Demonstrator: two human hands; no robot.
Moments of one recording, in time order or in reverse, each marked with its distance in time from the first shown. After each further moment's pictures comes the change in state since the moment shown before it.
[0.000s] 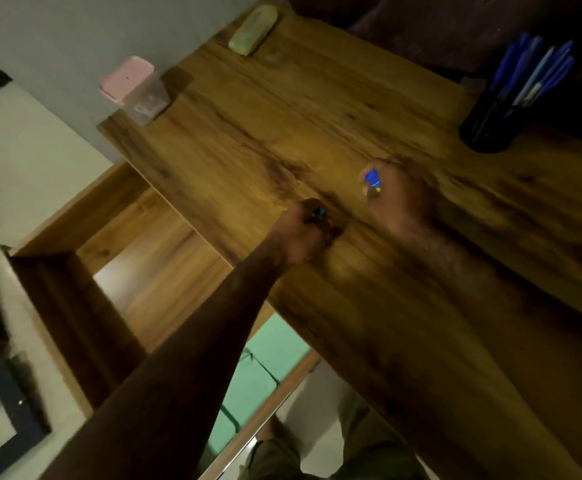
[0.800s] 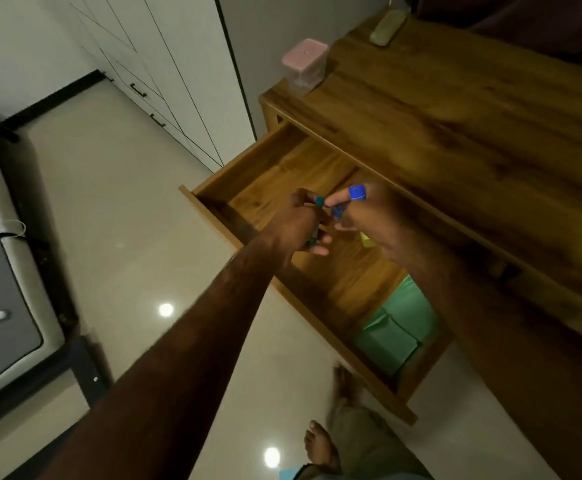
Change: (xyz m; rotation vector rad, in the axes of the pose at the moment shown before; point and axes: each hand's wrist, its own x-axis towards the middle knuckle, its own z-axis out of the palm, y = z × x) left_hand -0.211 -0.153 -0.267 -0.333 0.013 -0.149; right_hand -0.206 -0.333 0.130 0.799 -0.318 0.224
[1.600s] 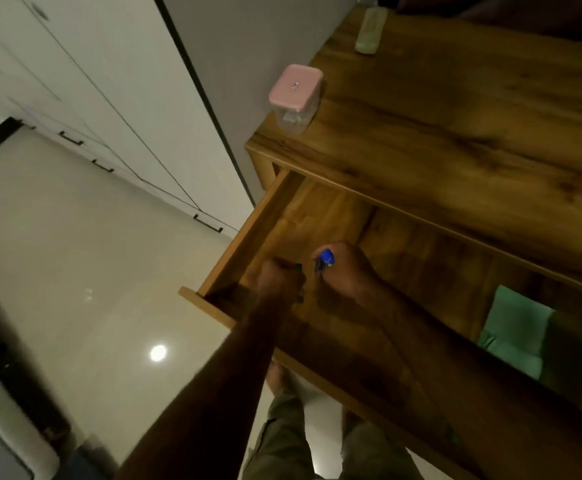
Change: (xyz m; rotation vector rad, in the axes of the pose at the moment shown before) left_hand 0.197 -0.029 -0.126 0.326 0.153 -0.248; right_hand 0.172 0.042 0.114 -0.379 0.122 0.123
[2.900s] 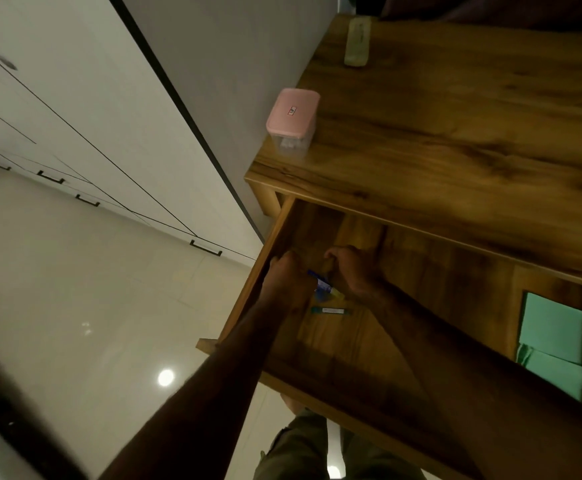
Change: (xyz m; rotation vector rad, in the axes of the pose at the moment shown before) left_hand 0.046 0.052 -0.036 0.630 -0.081 0.431; right_hand 0.066 -0.010 0.010 -0.251 0.018 0.070
